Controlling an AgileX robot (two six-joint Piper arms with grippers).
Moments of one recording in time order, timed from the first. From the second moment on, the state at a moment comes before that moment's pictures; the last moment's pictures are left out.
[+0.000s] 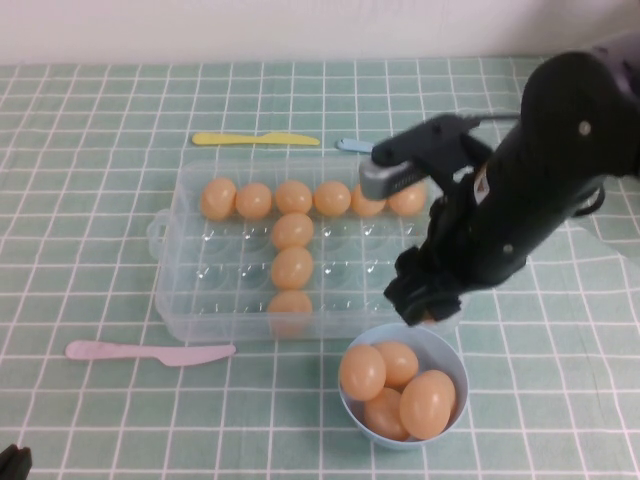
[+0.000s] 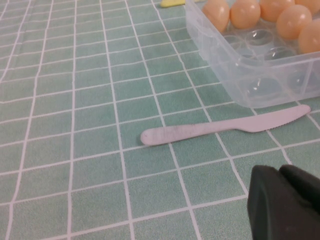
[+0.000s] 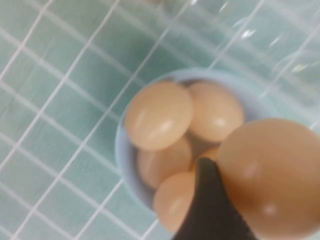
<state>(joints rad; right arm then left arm) 0.65 1.63 -1.41 0.11 1.09 -0.01 -0.19 -0.01 0.02 -0.07 0.37 0.13</state>
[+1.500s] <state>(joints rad) 0.66 1.68 -1.36 0.15 1.06 -0.05 -0.19 -0.01 0.02 -0.07 0.37 0.13</state>
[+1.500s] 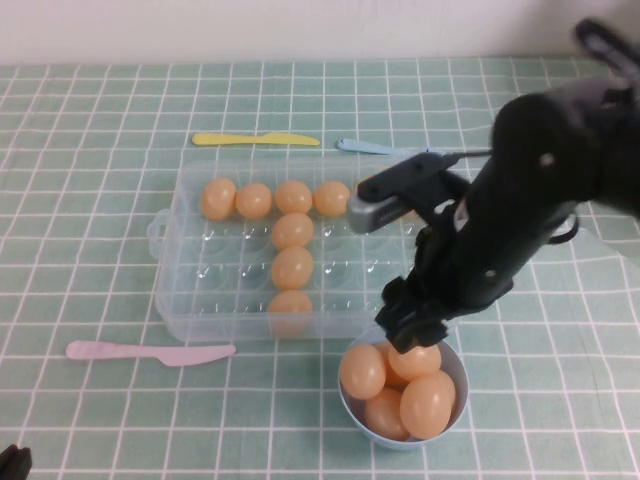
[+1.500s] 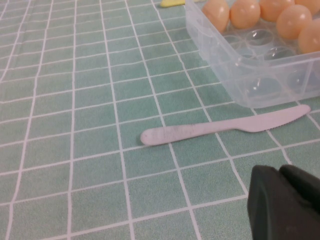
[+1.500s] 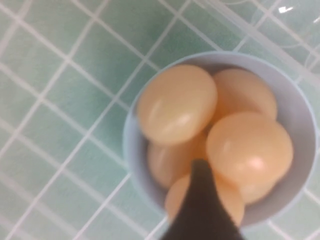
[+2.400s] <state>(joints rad) 0.66 1.14 -1.04 0.22 1.23 -0.04 -0.19 -0.01 0.02 -0.07 0.37 0.13</state>
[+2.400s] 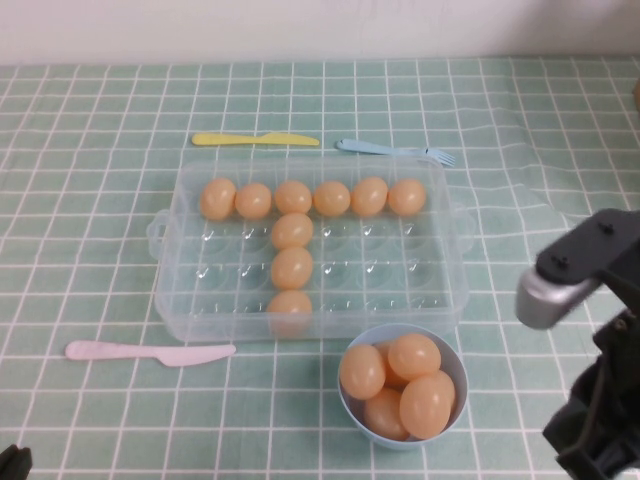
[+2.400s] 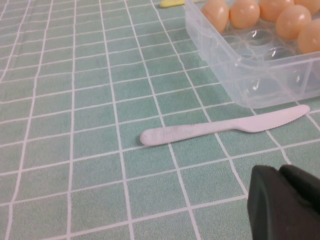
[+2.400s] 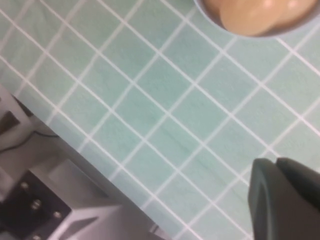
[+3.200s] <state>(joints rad) 0.38 0.66 -0.30 0.11 0.28 -0.08 -0.19 -0.01 0.02 -0.07 0.37 0.13</state>
